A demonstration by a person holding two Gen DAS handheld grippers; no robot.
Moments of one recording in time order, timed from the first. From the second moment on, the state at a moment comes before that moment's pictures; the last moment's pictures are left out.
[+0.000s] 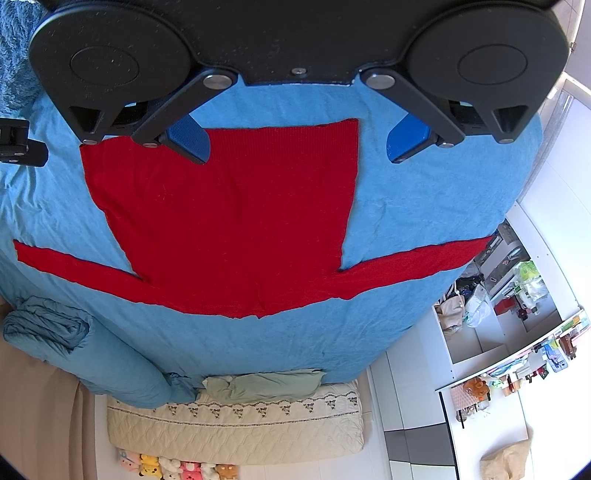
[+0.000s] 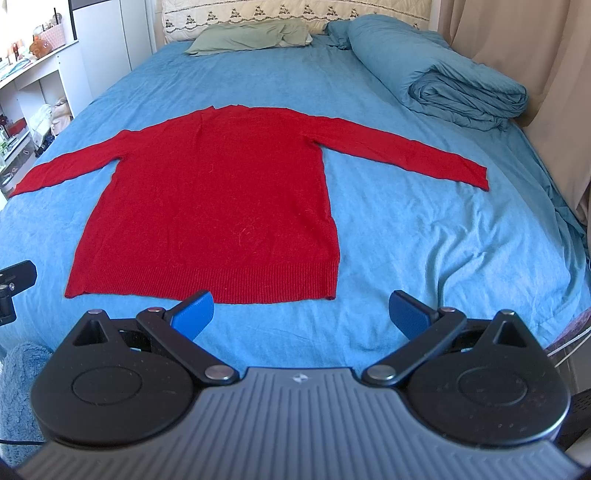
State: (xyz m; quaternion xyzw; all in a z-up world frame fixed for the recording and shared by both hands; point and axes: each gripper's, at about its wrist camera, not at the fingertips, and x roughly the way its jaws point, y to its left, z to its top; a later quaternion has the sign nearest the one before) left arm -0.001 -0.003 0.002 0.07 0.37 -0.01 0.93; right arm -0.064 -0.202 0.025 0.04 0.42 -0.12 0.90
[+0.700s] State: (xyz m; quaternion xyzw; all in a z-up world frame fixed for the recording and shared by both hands) left arm 0.000 -0.007 0.003 0.07 0.36 -0.01 0.93; right arm -0.062 -0.203 0.030 0.04 0.42 -0.12 0.90
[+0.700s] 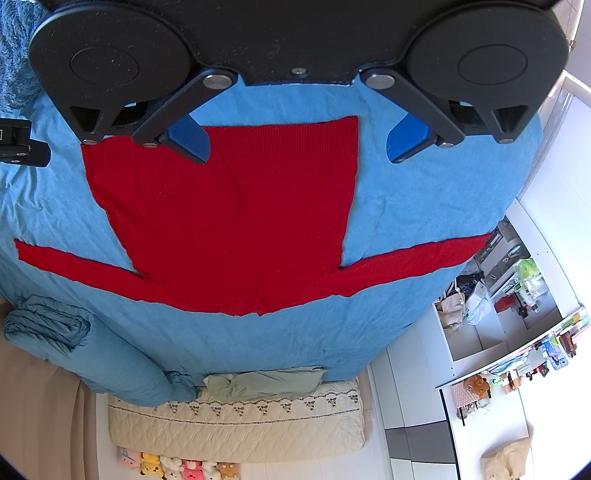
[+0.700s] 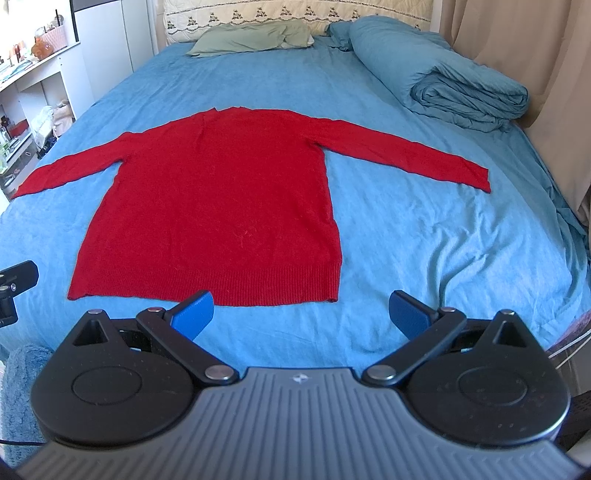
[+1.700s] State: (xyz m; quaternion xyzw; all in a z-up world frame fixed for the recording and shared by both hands) left arm 0.312 -0.153 -0.053 0.06 0.36 -0.13 0.92; right arm 0.117 -0.493 -0.038 0.13 0.31 -0.31 0.89
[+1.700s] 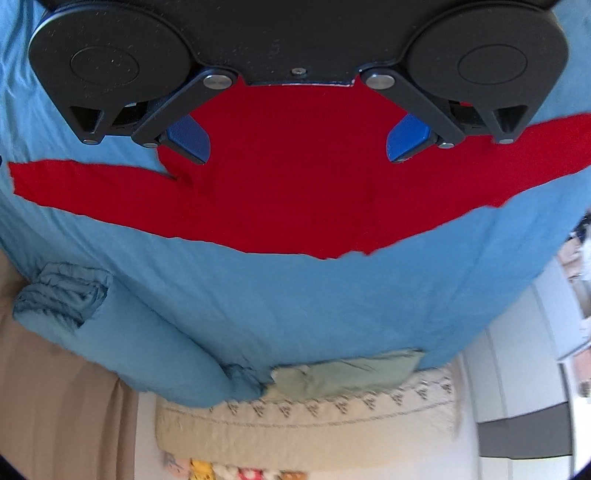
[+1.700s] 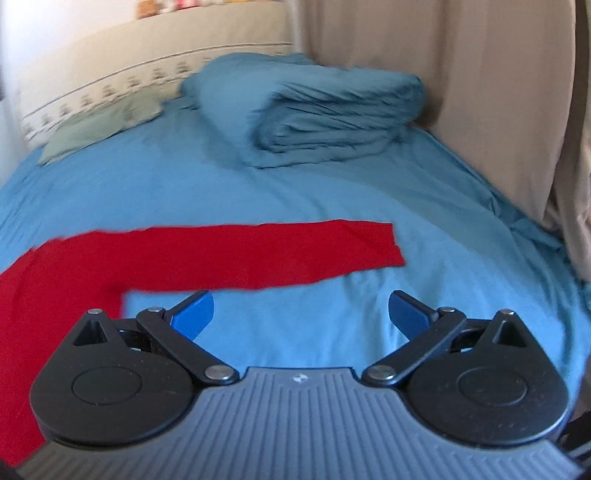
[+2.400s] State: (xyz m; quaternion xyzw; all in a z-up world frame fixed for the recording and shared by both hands) left arm 0.450 -0.250 -0.151 0.06 0.50 -0.12 0.86; right arm 0.182 -0.650 -0.171 0.30 0.30 -0.40 0.82
